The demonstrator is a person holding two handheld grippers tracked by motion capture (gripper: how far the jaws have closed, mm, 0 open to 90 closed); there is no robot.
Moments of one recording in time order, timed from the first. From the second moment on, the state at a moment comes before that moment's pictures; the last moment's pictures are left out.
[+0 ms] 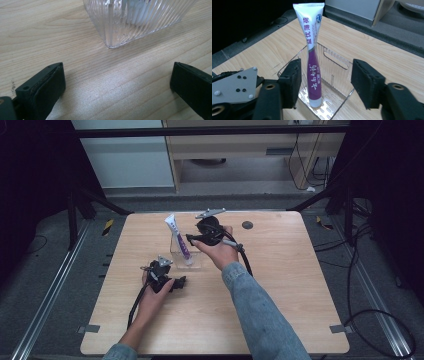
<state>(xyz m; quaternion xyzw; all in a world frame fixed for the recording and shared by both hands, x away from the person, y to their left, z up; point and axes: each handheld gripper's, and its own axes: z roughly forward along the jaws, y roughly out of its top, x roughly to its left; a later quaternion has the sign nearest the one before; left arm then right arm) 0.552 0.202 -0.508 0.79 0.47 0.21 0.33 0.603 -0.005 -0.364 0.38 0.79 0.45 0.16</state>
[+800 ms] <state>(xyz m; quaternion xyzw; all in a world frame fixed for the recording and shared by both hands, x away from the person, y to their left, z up) 0.557 0.202 -0.508 0.79 0.47 0.21 0.33 0.596 -0.066 -0.363 0.38 0.79 0.44 0.19</state>
